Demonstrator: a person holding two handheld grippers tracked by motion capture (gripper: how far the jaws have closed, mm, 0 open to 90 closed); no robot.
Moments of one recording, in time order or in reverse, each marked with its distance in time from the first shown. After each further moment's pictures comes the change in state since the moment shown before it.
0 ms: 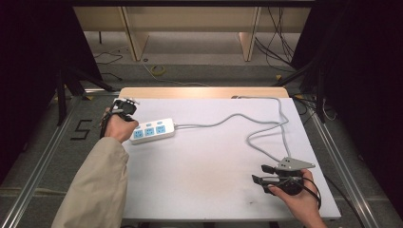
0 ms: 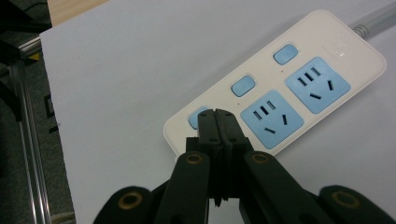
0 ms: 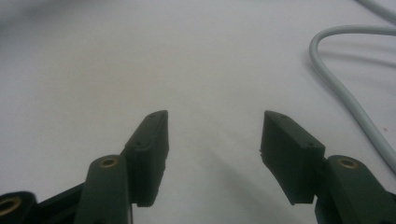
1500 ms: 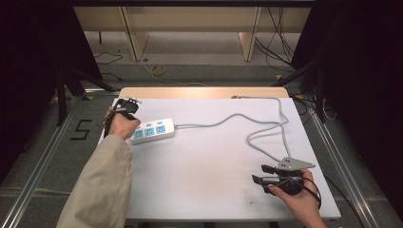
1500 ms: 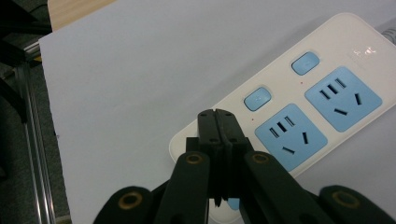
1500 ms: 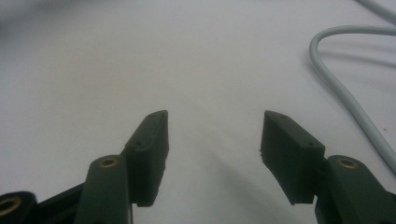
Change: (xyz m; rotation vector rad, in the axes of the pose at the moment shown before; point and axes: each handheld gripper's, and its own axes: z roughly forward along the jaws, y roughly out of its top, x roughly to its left) left arm 0.003 0.006 0.019 0.004 0.019 0.008; right arm 0.000 0.000 0.000 0.000 0.001 -0.001
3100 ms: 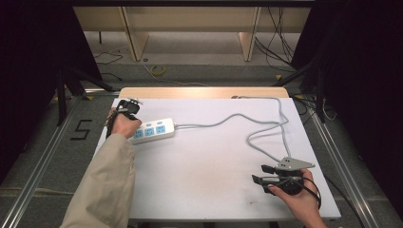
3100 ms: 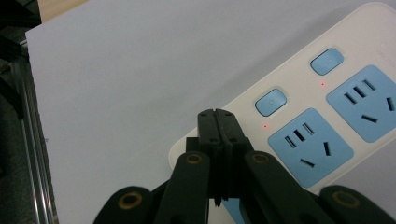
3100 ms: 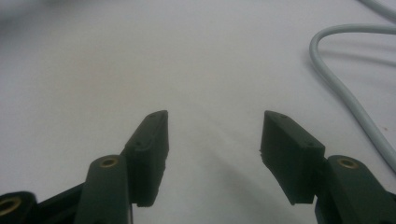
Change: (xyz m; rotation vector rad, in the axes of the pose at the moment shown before) left arm 0.003 0.000 0.019 0.023 -0.002 -0.009; right arm -0.001 0.000 0.000 0.006 0.001 -0.001
